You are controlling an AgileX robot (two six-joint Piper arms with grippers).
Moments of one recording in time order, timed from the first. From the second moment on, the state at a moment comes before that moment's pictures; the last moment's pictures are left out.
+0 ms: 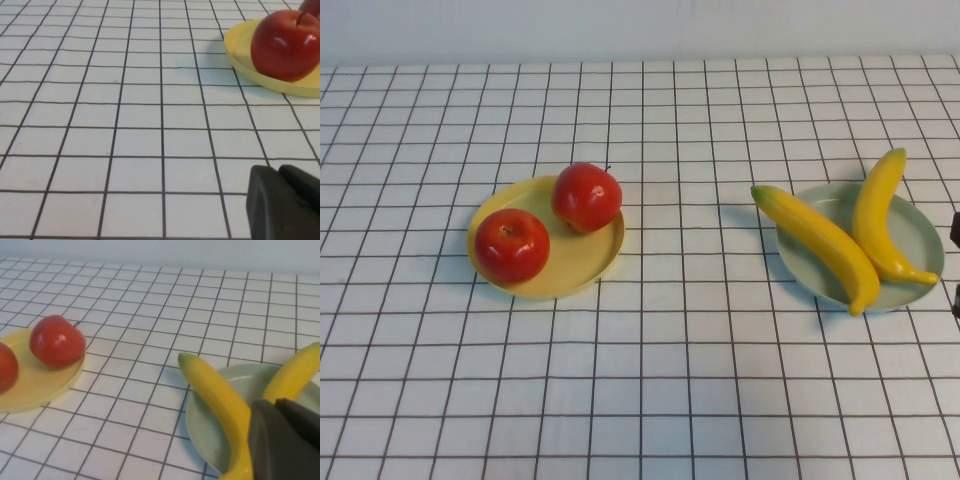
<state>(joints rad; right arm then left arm) 0.39 0.85 -0.55 -0.12 0.12 0.24 -0.07 -0.01 0.03 -0.03 0.37 0.00</state>
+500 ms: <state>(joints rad) 0.39 0.45 -0.33 -0.11 0.21 0.24 -0.07 -0.01 0.03 -0.03 0.37 0.00</state>
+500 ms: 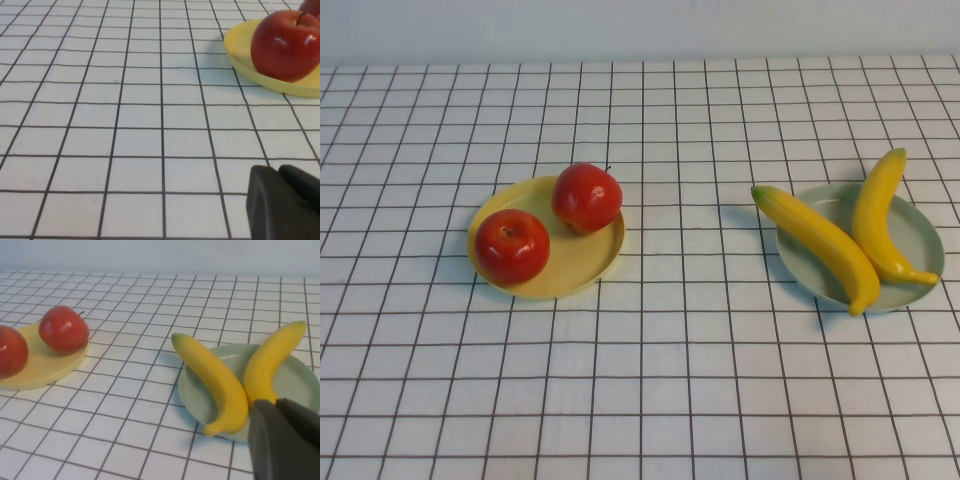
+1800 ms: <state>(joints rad) 0.09 -0.01 0.03 -0.03 0.35 0.23 -0.07 -0.01 0.03 -0.03 0.37 0.00</state>
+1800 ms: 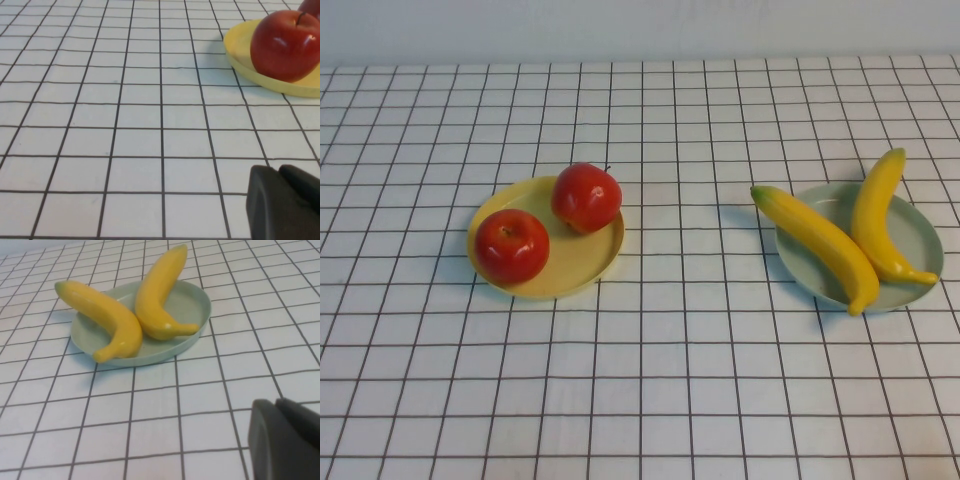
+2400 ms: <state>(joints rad) 0.01 -0.01 0.03 -0.03 0.36 0.23 -0.07 -0.01 0.03 -0.03 0.37 0.00</state>
